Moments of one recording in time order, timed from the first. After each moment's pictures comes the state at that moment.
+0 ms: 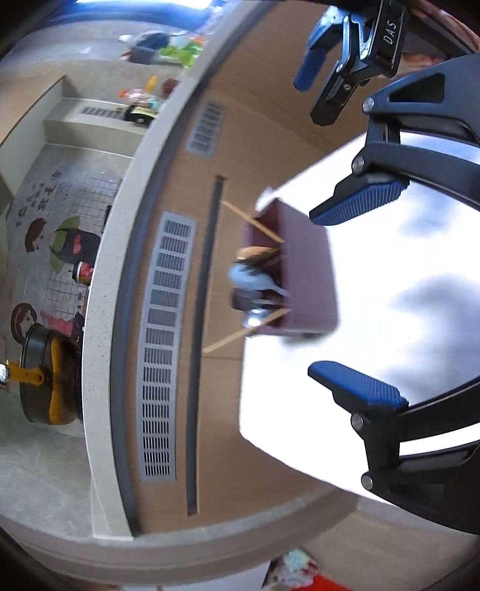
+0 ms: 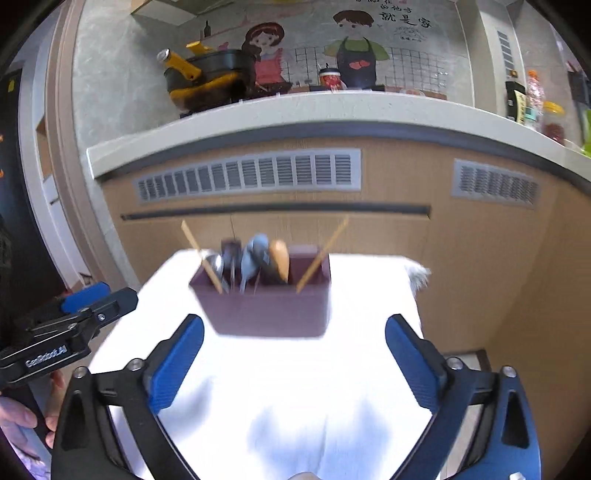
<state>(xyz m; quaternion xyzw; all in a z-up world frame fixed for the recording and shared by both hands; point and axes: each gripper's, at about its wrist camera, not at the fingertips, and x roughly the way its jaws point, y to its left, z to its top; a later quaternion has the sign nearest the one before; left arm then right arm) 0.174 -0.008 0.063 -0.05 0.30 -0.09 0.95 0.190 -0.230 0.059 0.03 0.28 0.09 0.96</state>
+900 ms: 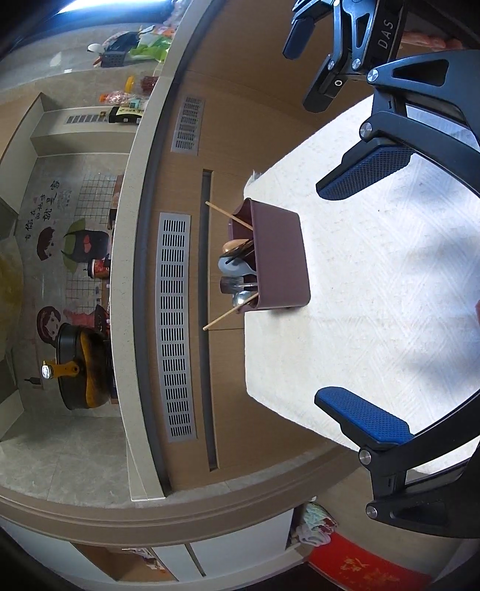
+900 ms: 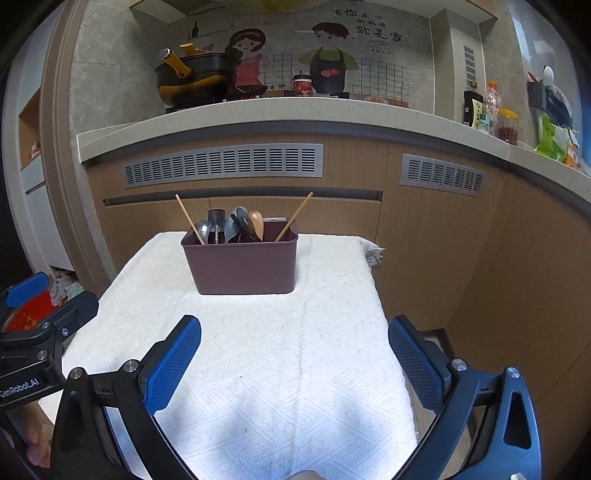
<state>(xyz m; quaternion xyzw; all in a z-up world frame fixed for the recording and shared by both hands) 0.087 -0.025 0.071 0.00 0.26 -0.04 0.96 0.106 -0.230 0.050 0.00 0.27 0.02 0.96</state>
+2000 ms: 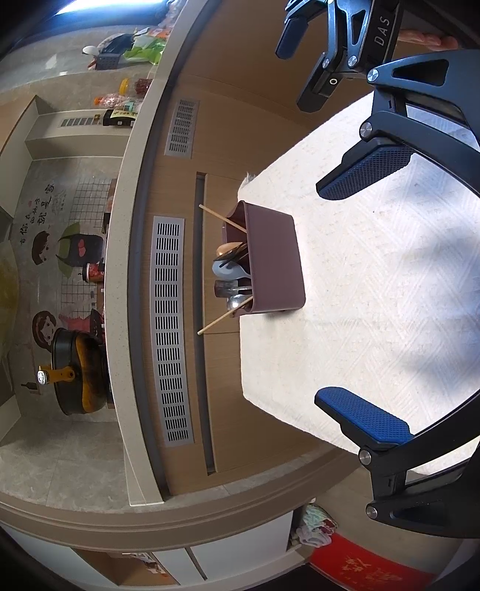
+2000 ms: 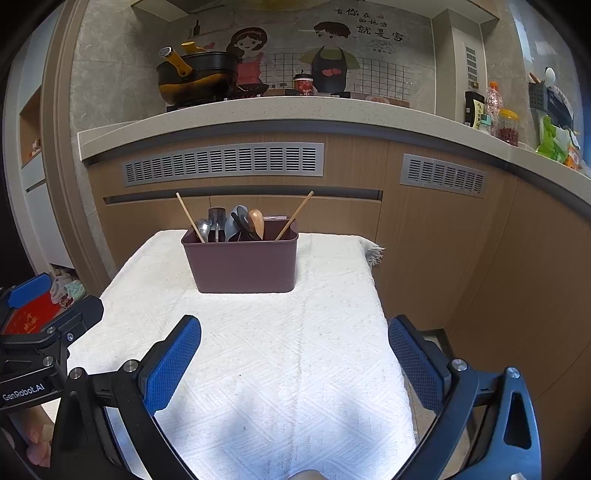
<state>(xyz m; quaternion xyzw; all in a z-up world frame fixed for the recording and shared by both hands) 0.089 -0.028 0.069 0.01 0.27 -0.04 0.96 0.104 -0.229 0.049 0.00 0.27 0.02 0.96</state>
